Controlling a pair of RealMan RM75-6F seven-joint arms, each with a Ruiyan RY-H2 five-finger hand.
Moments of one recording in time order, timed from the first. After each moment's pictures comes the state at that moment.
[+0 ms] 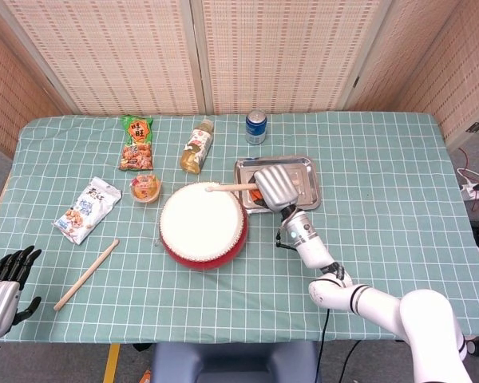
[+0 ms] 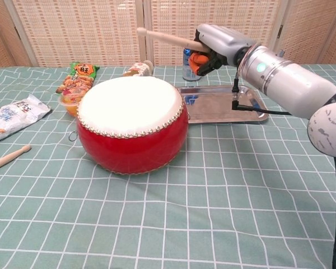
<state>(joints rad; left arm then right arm) -0.08 -1.19 0.01 -1.39 1.54 1.47 -0.13 0.96 -1.80 0.31 -0.97 -1.23 0.98 0.00</state>
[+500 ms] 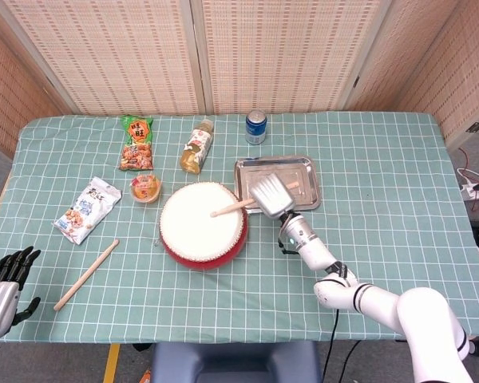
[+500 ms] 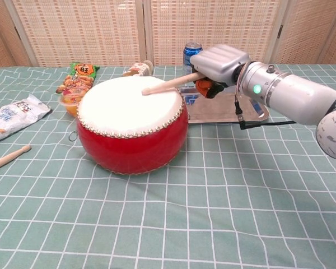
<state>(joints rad) -0.08 -1.20 0.01 -1.39 1.53 1.46 -0.14 0.99 -1.79 0.22 -0.94 -1.26 0.88 -0.40</state>
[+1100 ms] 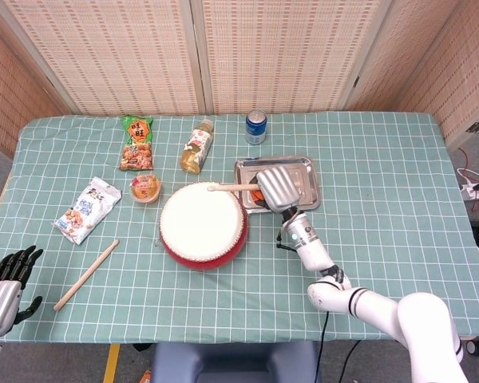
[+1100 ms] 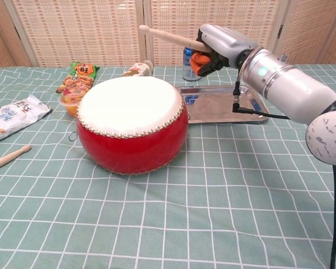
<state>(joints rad) -0.08 -1.20 0.01 -1.38 1.54 1.46 -0.14 0.95 -1.83 0.32 -0.94 -1.26 1.01 -0.02</state>
